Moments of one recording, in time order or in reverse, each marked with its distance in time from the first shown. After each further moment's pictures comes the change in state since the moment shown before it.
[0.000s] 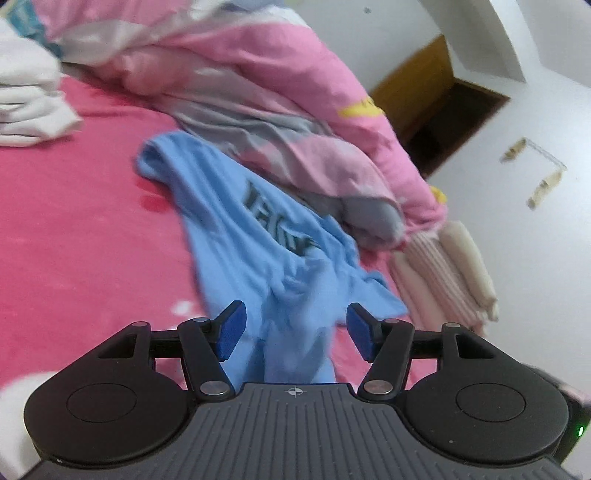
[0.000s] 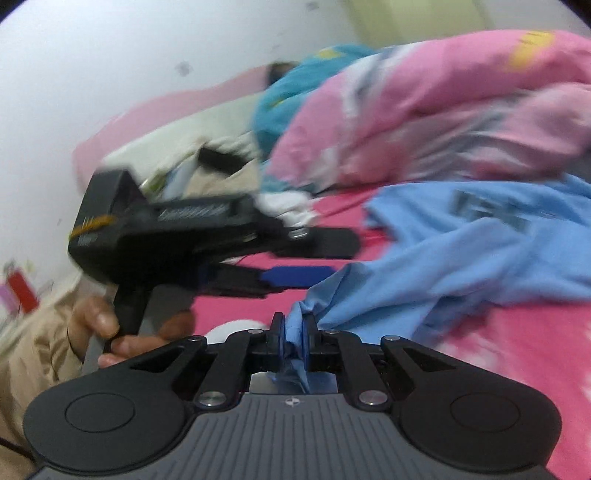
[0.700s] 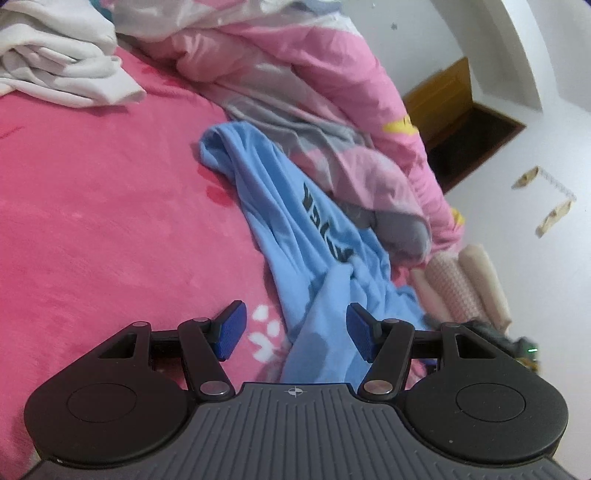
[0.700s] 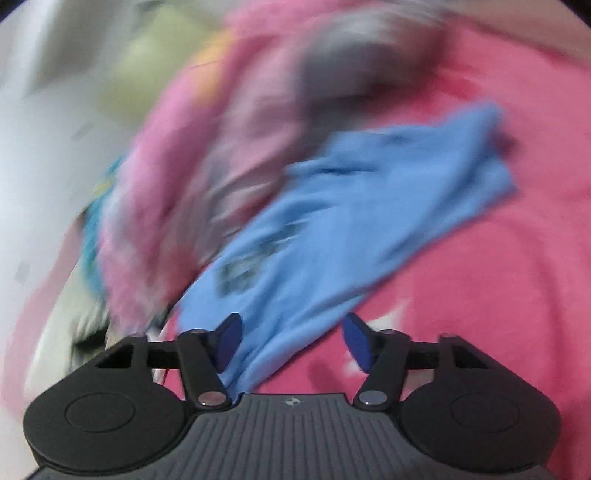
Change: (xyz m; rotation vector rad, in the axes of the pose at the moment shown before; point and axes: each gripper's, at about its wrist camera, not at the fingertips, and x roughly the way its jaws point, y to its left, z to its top) left arm 0.007 0.061 -0.006 -0.084 -0.032 -0.012; right arm -0.086 -0.197 -0.010 0.881 -0.220 -0.344
